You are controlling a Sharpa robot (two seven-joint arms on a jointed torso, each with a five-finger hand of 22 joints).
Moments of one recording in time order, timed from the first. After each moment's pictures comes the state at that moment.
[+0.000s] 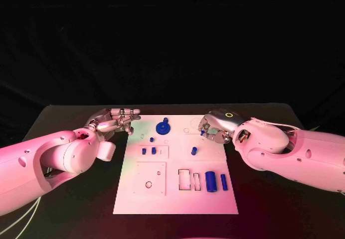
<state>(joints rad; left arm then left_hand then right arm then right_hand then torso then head) 1.19 -0.95 -0.02 1.62 -0.02 -0.32 0.21 1.51 -0.19 0.36 0.19 0.34 1.02 0.16 0.07 0.10 1.13 0.09 0.19 0.18 1.22 0.01 0.93 0.57 0.16 1.15 0.10 0.78 0.93 1.24 -0.95 -0.12 1.72 -1.78 -0.34 -0.32 1.57 -0.16 0.36 0.24 0.30 1.12 0.13 0.10 0.21 1.23 0.07 0.08 0.13 1.46 -0.01 1.35 1.28 0.08 1.44 0.09 1.28 1.31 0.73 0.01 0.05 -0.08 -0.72</state>
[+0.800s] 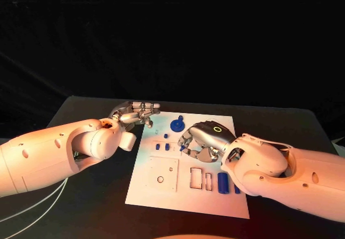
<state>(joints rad) 1.19 -0.90 -0.02 1.58 -0.01 -0.32 0.21 1.51 -0.18 0.36 0.18 0.34 1.02 0.16 0.07 0.10 1.12 0.09 0.20 0.18 1.22 0.01 0.93 0.57 0.16 1.15 0.10 0.78 0.93 1.19 -0.81 -0.12 1.86 -1.72 -0.39 -0.29 1.55 -0.18 0.38 0.23 0.30 1.12 0.13 0.10 0.21 1.23 0.07 0.08 0.12 1.46 -0.01 1.36 1.29 0.08 1.45 0.09 1.29 1.31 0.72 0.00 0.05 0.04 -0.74</state>
